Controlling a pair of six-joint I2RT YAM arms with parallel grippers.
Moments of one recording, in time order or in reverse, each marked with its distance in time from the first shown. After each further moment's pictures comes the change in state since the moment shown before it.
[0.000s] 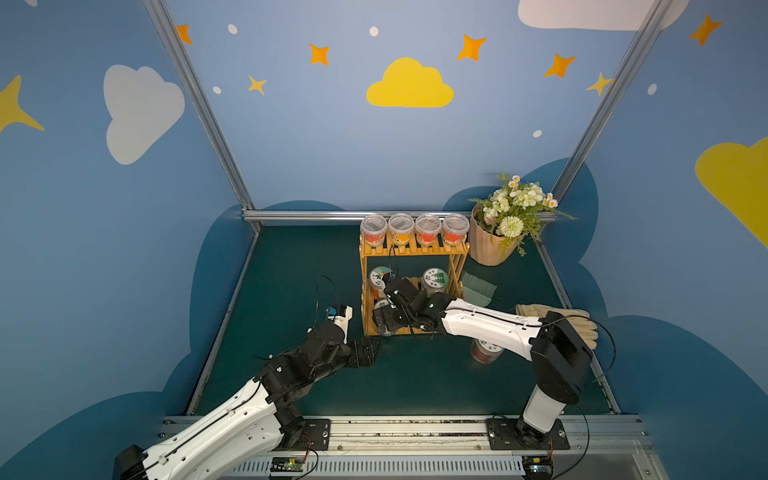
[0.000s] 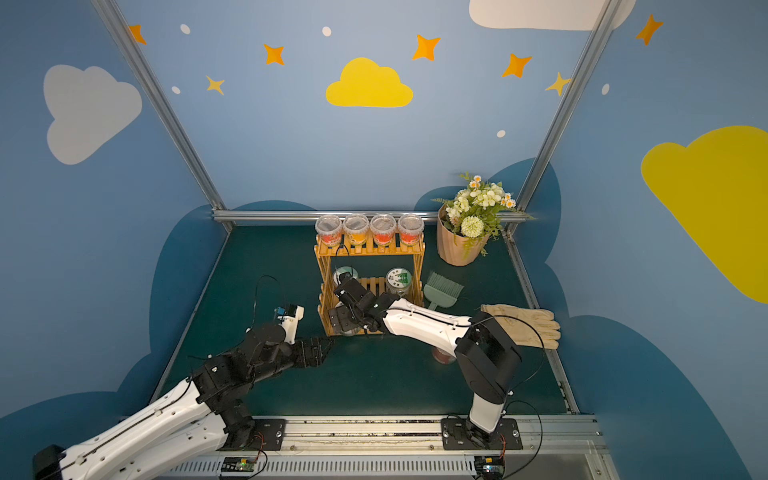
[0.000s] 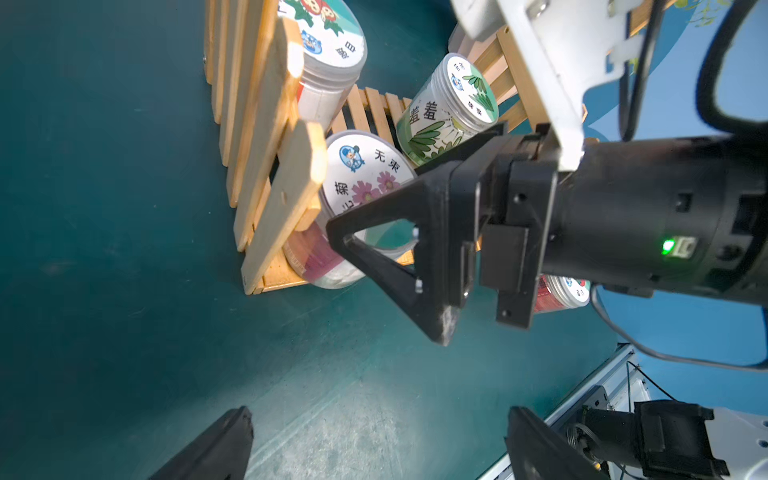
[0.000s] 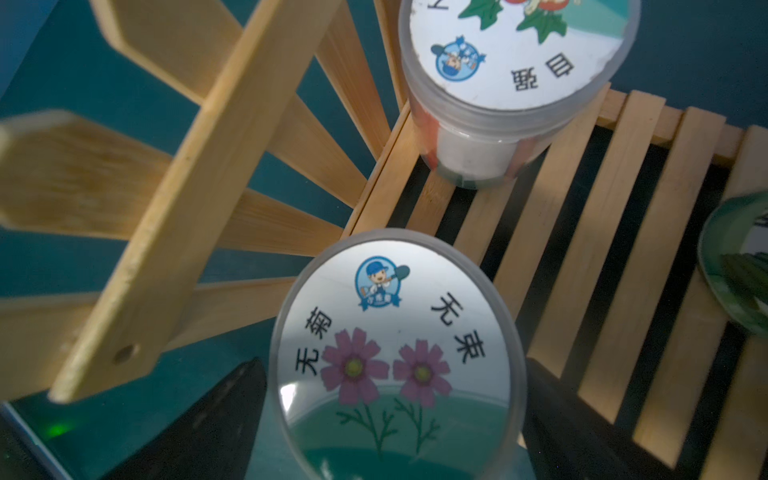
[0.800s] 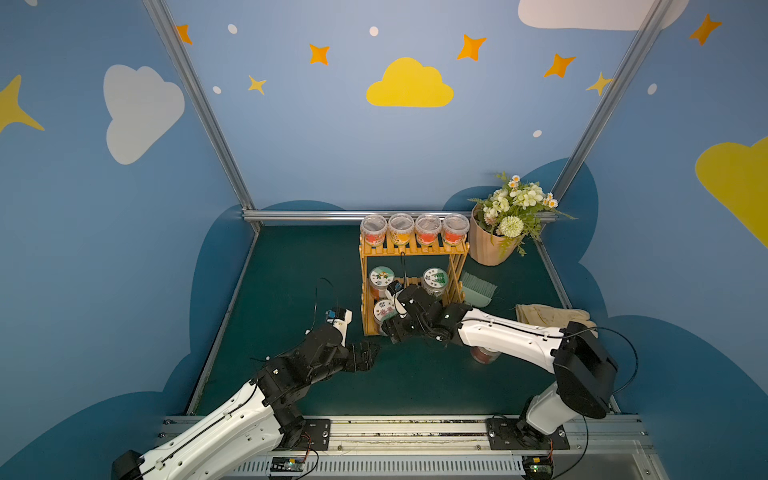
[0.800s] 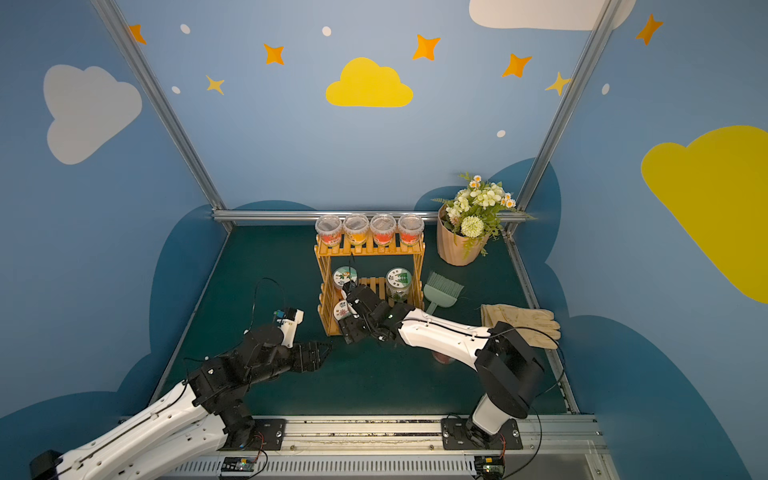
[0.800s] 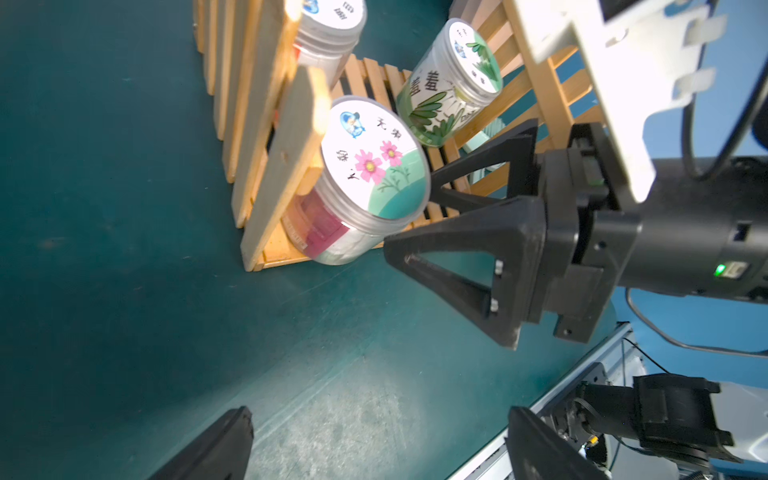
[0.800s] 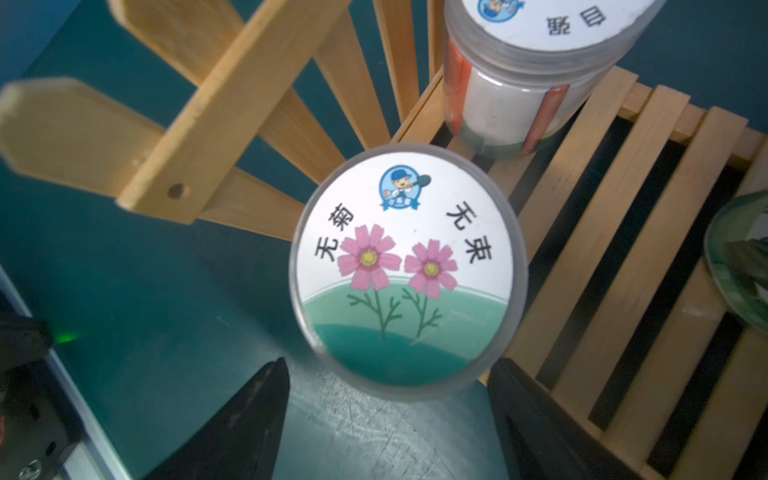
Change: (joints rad) left arm 0.005 -0.022 -0.003 -0.062 0.026 0.008; right arm -0.007 -0.127 -0.181 0.113 -0.062 -0.101
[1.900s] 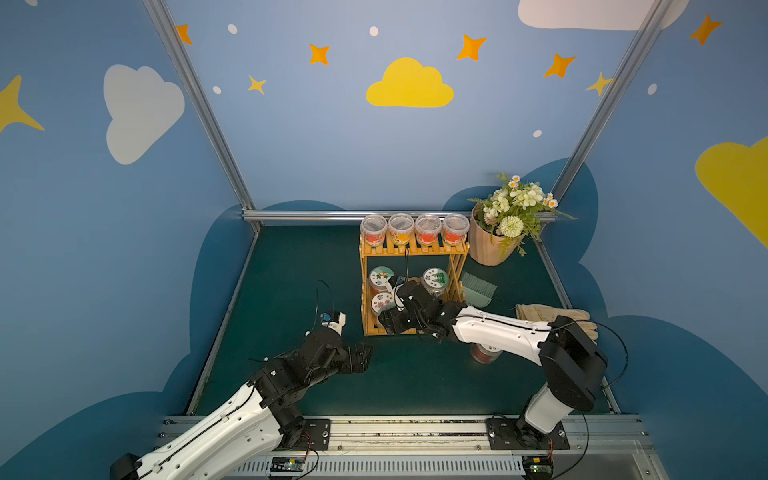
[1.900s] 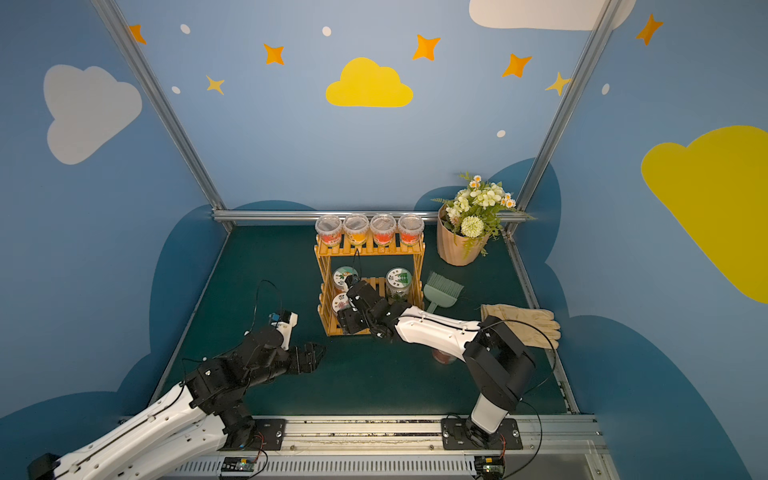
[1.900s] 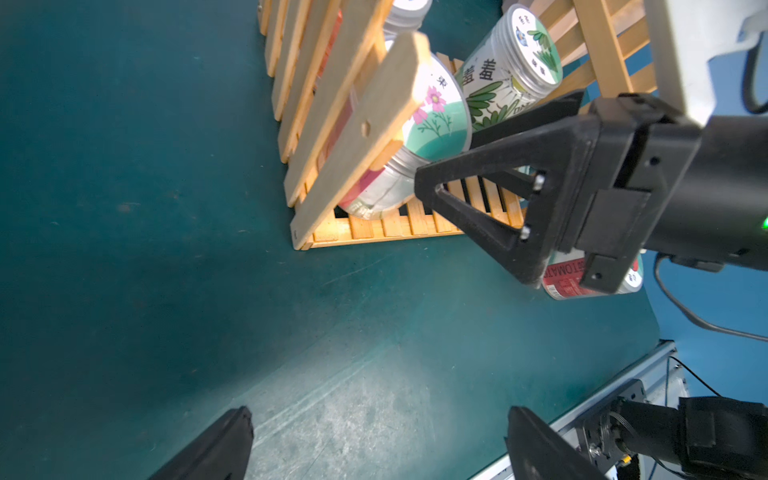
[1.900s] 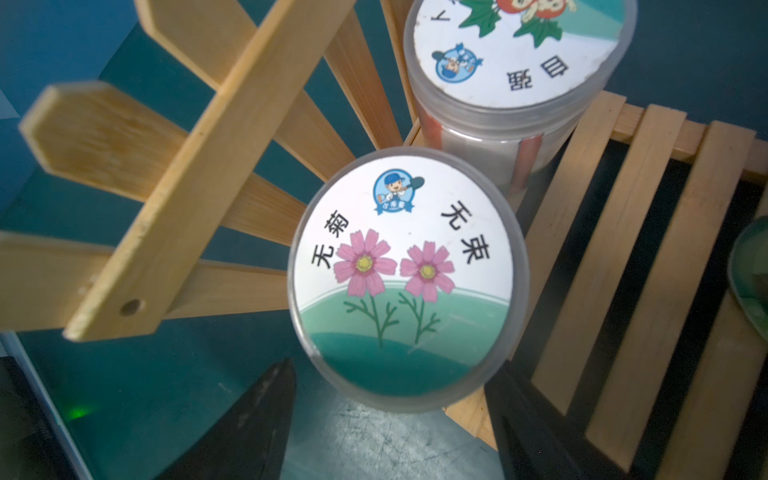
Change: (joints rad) left arm 0.001 -0.008 0.003 -0.073 -0.036 -0.031; right arm -0.026 0.051 -0.002 0.119 -0.021 0.069
